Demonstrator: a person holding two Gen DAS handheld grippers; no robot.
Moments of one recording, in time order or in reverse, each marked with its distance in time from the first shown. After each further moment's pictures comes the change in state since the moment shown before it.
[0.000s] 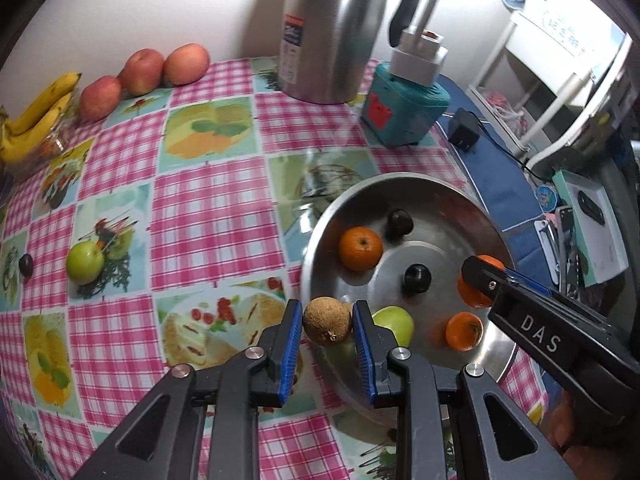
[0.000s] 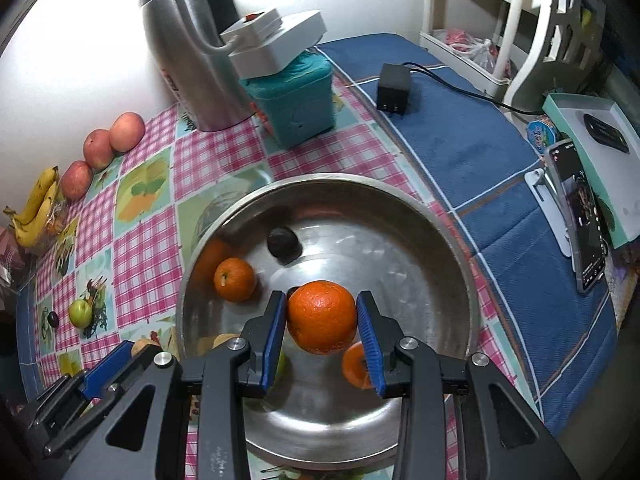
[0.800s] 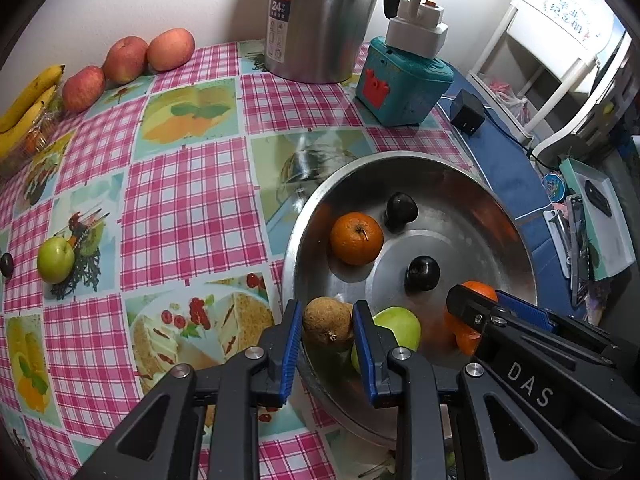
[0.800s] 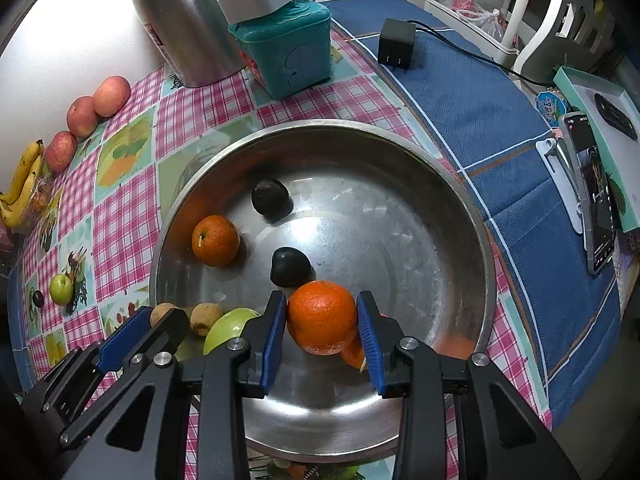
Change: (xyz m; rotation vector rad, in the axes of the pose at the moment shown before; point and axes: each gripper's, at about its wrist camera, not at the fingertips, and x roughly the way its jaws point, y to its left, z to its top) left arm 0.031 -0.005 -0.002 0.002 0.022 -0.009; right arm 0.025 0.001 -0.010 -0.018 0.135 -0.027
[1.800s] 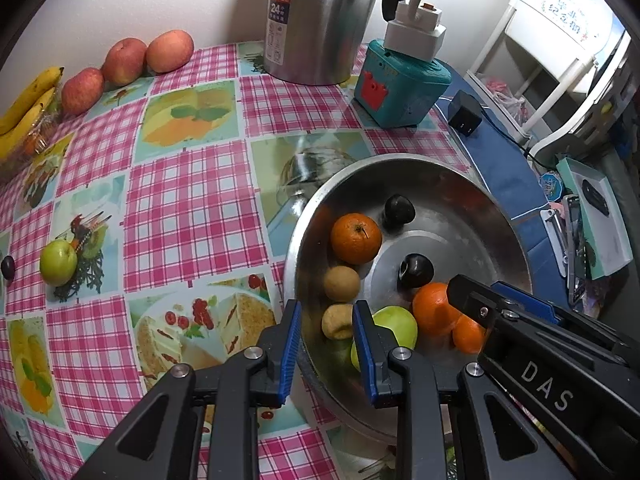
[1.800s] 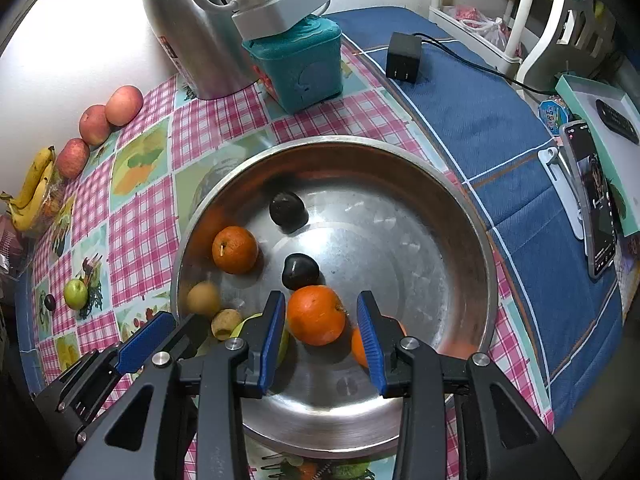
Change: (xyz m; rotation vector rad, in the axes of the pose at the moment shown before) left arm -0.005 0.000 0.002 0.003 0.008 -0.003; right arm -0.012 0.003 0.004 0.000 -0.031 0.032
